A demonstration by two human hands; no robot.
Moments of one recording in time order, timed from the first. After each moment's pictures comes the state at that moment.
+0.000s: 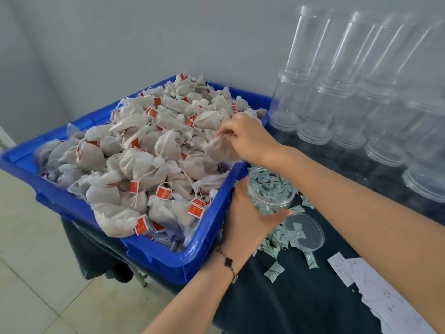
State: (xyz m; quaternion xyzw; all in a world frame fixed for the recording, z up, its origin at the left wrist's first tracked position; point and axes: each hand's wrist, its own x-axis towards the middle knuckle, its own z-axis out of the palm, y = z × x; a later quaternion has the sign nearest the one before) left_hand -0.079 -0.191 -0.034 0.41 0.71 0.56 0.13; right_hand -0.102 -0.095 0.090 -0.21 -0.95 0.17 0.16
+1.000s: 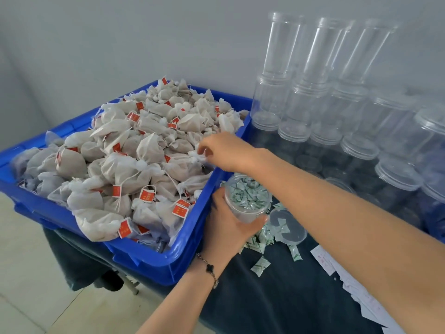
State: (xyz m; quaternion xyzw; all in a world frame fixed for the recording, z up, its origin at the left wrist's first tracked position) left_hand -0.081 -0.210 -0.041 0.40 0.73 0.53 0.16; right_hand -0.103 -0.101 0.082 -0.22 -0.97 0.10 0.03
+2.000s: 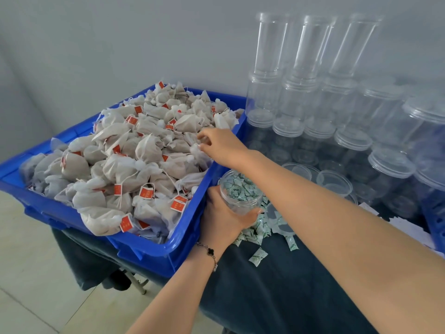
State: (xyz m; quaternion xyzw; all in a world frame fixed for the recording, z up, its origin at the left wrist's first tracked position) left_hand -0.080 -0.213 -0.042 0.40 0.76 0.50 0.14; right_hand -0.099 -0.098 0.070 -0.25 -0.93 0.23 0.15
